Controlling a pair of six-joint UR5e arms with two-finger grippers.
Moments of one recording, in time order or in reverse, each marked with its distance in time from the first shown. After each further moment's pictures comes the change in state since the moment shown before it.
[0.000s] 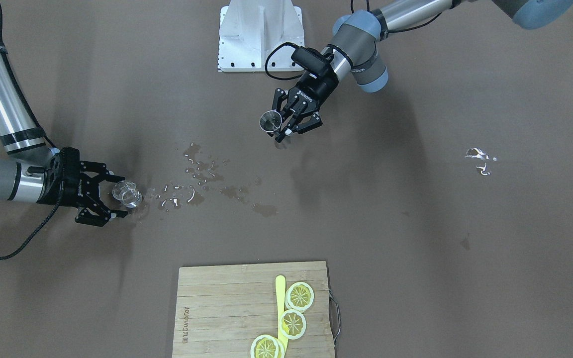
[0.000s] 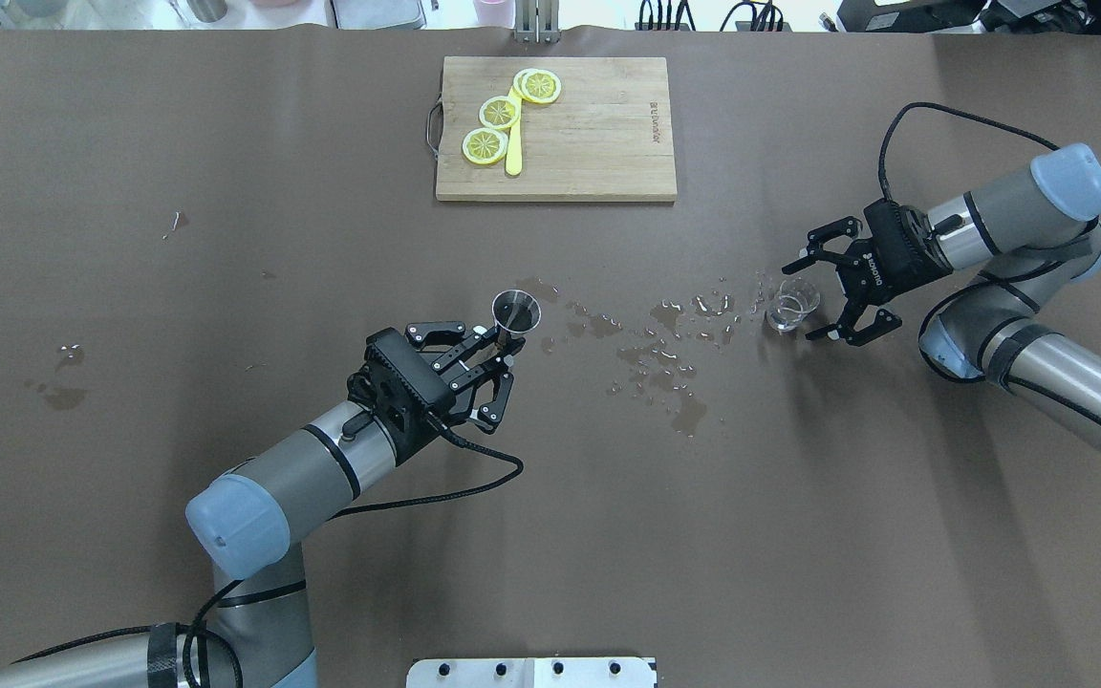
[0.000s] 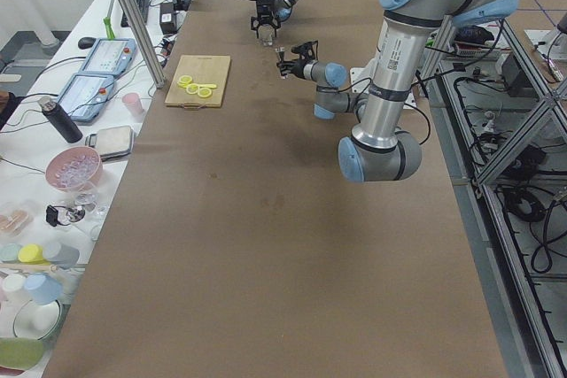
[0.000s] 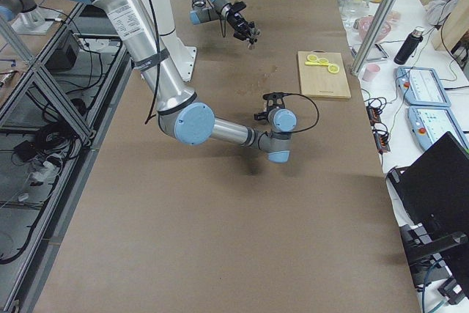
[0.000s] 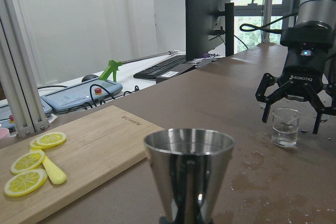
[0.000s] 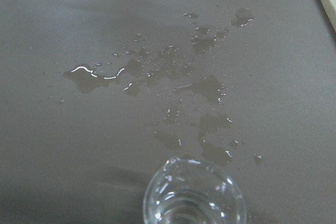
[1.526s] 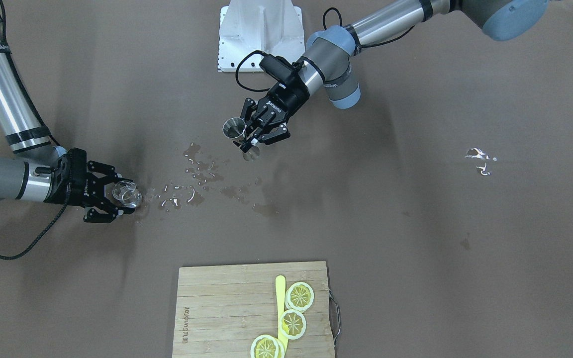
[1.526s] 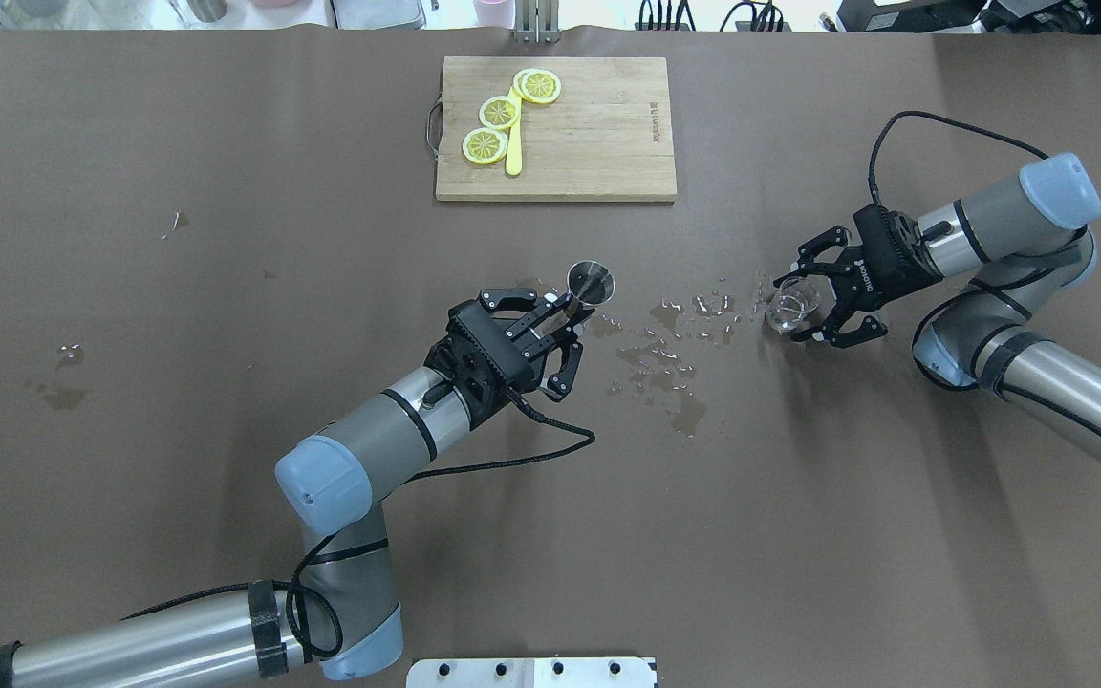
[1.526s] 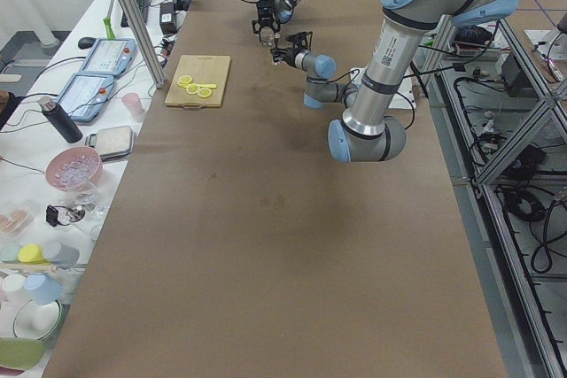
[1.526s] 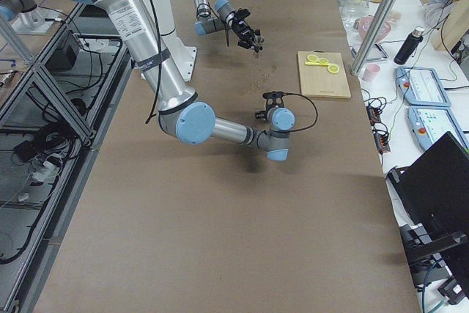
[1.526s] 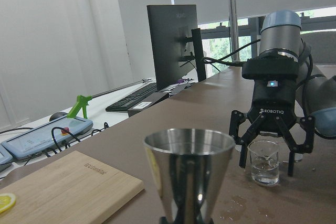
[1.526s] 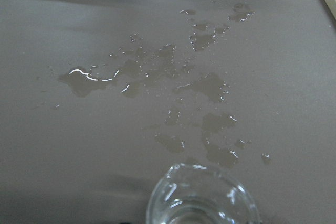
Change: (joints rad) left arm -0.033 -0.179 0.201 -0.104 -0.017 0.099; right arm -0.018 -0.004 0.000 0.000 -0.018 0.040
